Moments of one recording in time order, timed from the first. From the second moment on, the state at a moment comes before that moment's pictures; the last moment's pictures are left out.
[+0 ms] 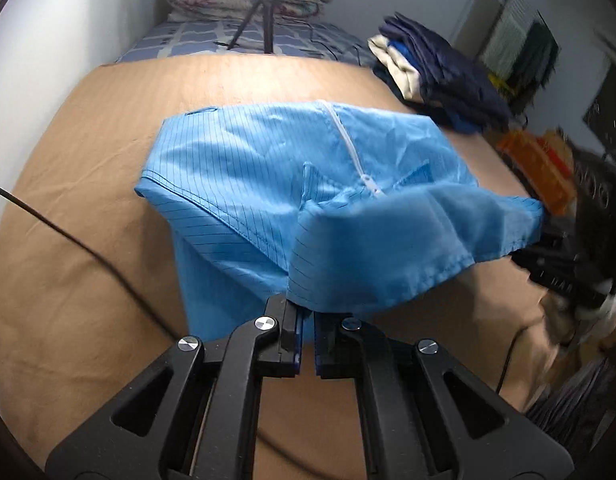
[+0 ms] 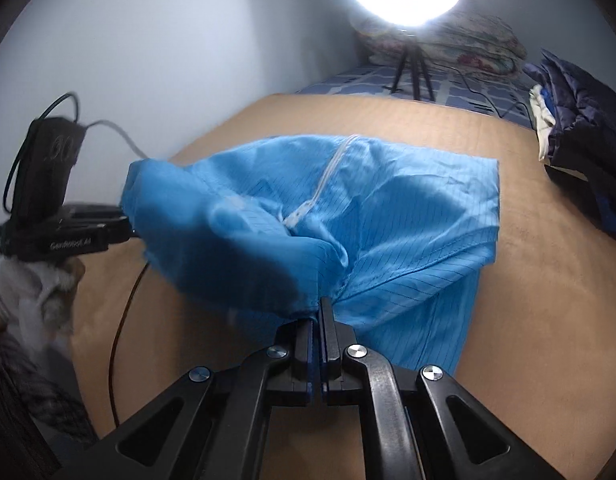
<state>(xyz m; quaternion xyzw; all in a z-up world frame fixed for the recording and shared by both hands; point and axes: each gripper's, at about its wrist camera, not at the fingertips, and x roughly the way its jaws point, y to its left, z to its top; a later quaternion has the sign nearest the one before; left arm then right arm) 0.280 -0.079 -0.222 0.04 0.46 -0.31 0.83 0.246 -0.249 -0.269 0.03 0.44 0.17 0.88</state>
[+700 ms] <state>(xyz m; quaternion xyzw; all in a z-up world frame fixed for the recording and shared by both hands) 0.379 0.037 -0.229 -0.27 0.51 -0.22 0.79 0.262 -0.357 -0.266 0.26 0.44 0.10 0.86</state>
